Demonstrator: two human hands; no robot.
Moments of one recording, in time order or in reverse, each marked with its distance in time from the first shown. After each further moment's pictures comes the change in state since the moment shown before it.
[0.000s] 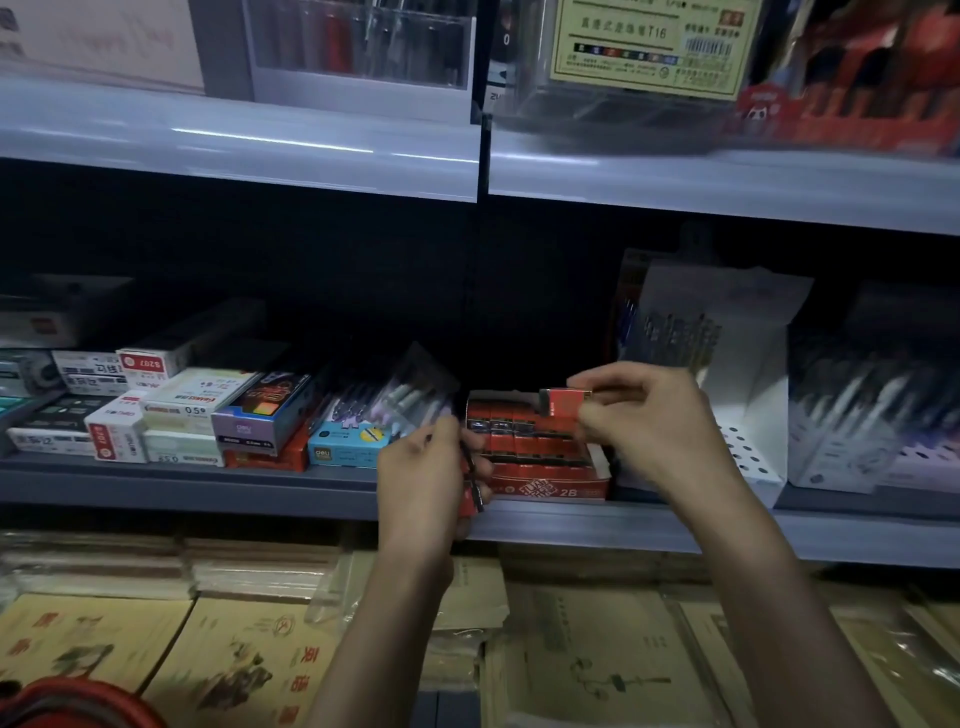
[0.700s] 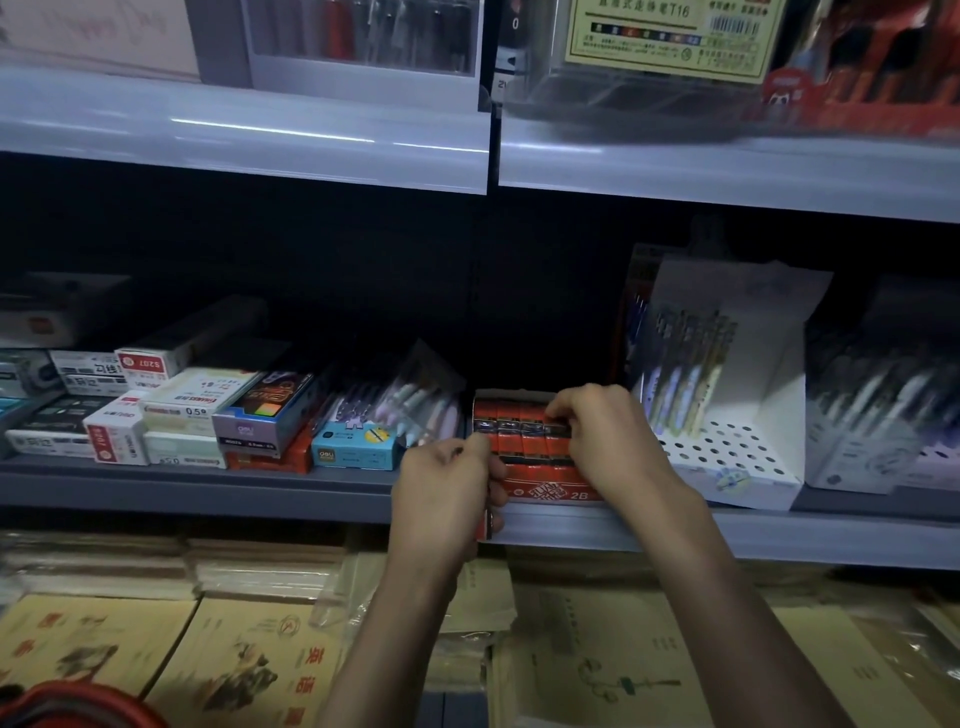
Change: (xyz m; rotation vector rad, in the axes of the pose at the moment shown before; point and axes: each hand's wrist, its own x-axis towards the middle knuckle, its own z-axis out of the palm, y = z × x) left_hand 0.005 -0.007 -0.003 0.169 -0.089 -0.006; right_hand 0.032 0.033 0.041 -0.758 -0.100 -0.281
